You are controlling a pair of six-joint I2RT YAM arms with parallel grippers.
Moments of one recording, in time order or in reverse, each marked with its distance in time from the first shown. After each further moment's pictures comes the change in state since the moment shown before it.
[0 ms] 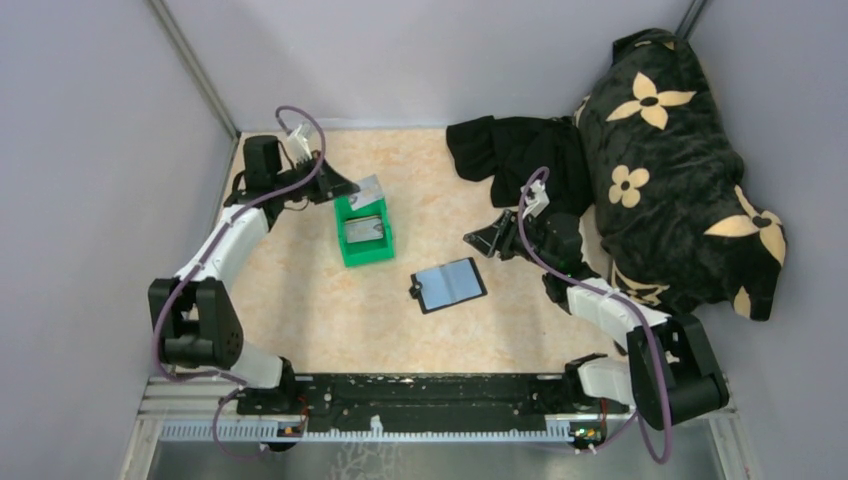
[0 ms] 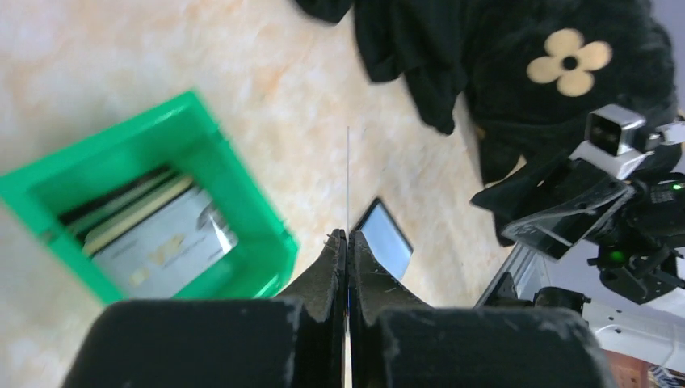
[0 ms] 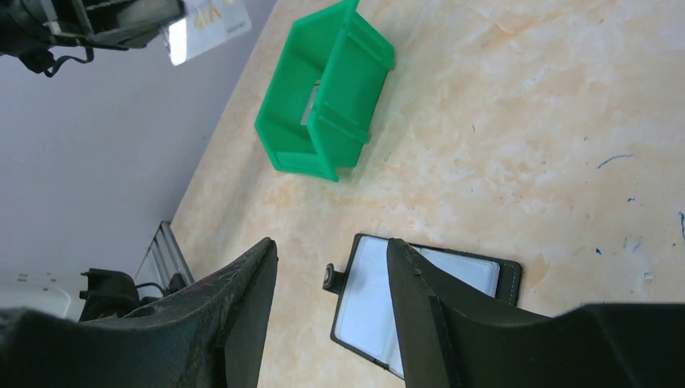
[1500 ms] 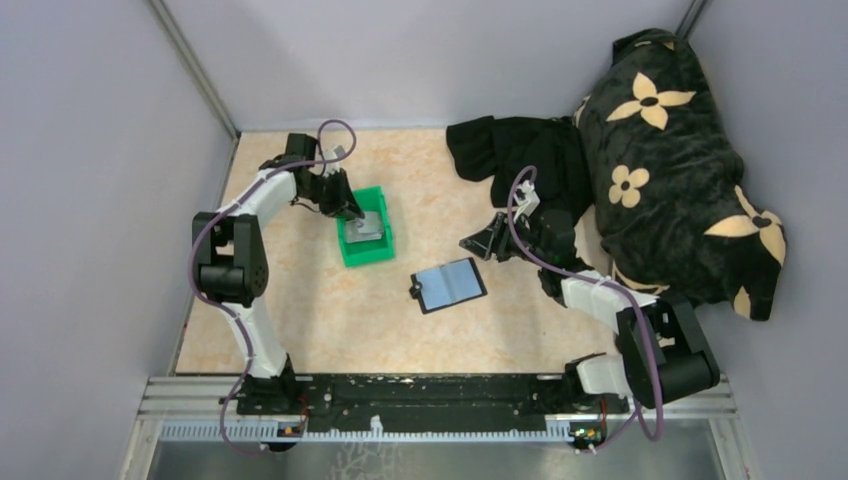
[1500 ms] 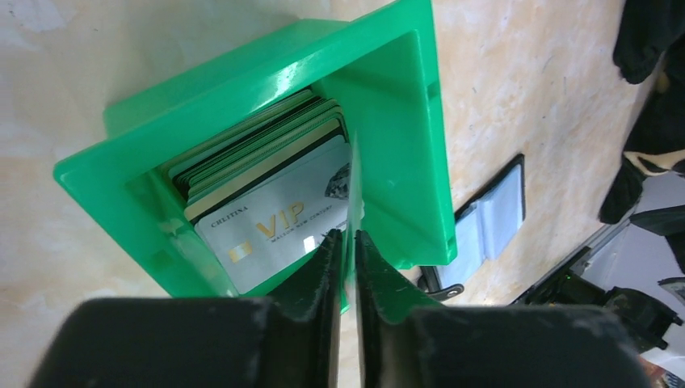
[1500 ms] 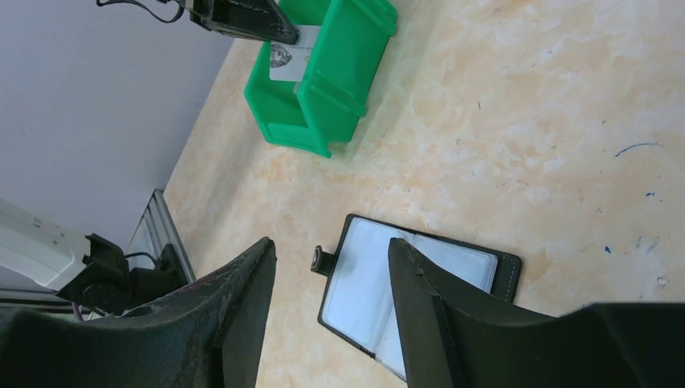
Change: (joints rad) left arm -0.019 0.446 0.321 -0.532 -0.170 0.235; right arm -0.001 0.104 0.027 0.005 -0.076 -0.054
